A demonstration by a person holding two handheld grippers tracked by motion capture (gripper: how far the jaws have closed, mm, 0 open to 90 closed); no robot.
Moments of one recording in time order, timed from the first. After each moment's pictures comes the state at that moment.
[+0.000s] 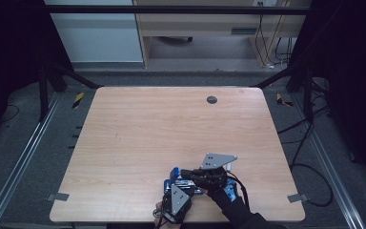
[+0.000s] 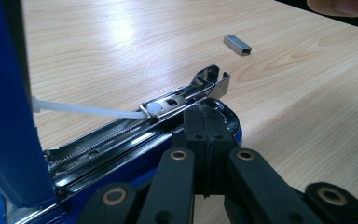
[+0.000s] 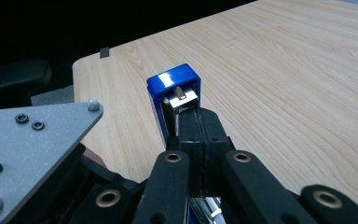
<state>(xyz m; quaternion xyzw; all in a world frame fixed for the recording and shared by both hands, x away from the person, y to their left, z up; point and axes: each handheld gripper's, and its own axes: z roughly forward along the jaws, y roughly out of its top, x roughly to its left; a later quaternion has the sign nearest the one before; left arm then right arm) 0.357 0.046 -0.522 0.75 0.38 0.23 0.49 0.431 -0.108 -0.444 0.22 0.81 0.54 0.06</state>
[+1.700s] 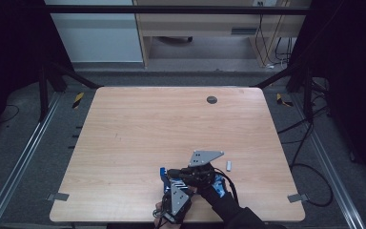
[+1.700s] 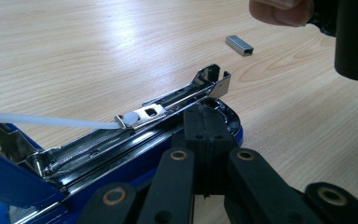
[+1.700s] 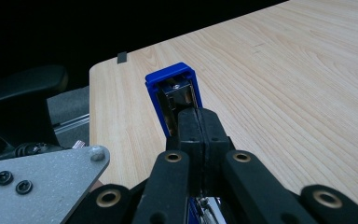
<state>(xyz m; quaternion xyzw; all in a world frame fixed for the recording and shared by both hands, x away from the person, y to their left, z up) 0.357 0.046 -0.522 0.75 0.39 0.23 0.49 0.442 -0.079 -0.445 0.19 0.81 0.55 0.02</state>
